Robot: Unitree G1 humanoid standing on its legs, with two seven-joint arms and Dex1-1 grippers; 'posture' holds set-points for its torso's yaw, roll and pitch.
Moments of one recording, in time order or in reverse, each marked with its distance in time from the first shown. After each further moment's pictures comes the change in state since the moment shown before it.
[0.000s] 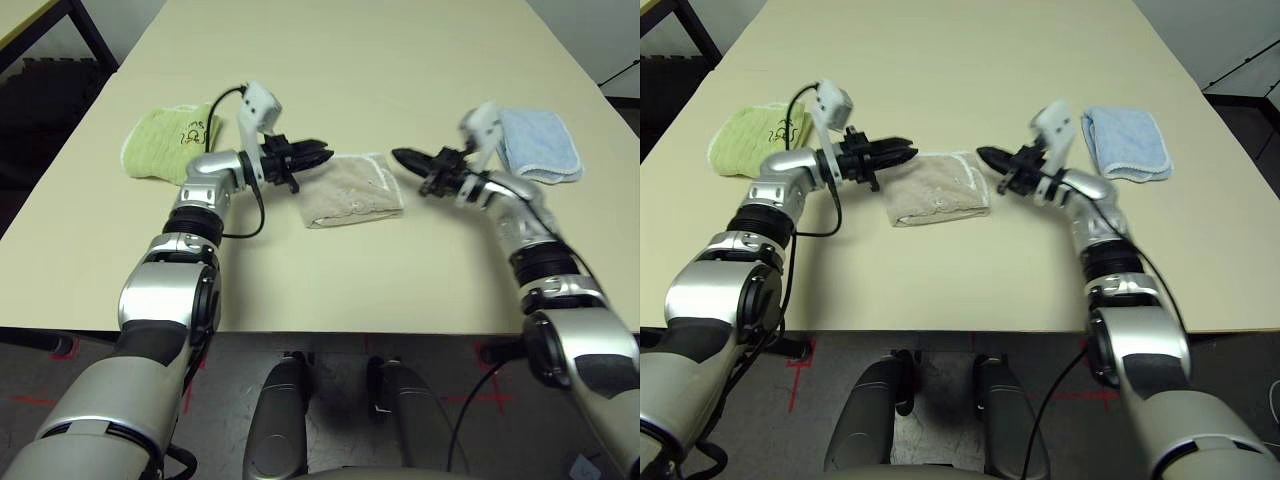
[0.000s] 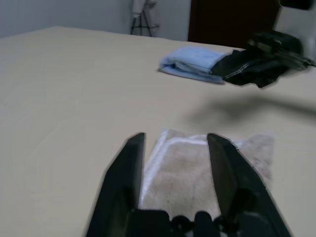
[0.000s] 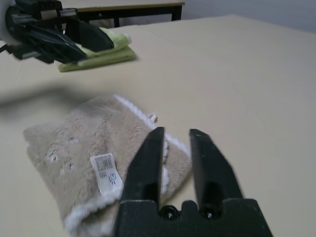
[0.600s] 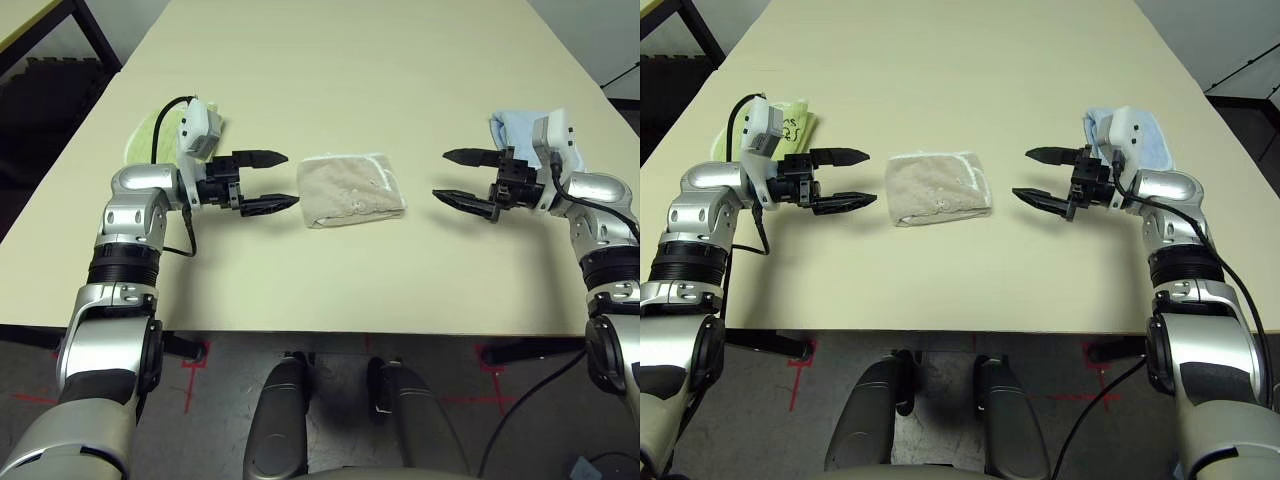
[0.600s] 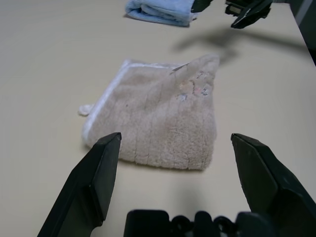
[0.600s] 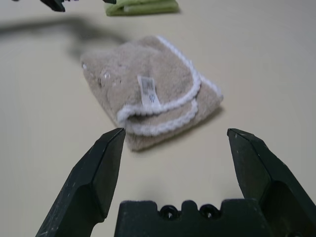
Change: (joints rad) left arm 0.217 0.194 -0.070 -0.217 -0.045 0.126 -0.145; right arm 0.105 -0.173 0.023 0.012 -0.004 -0.049 0.265
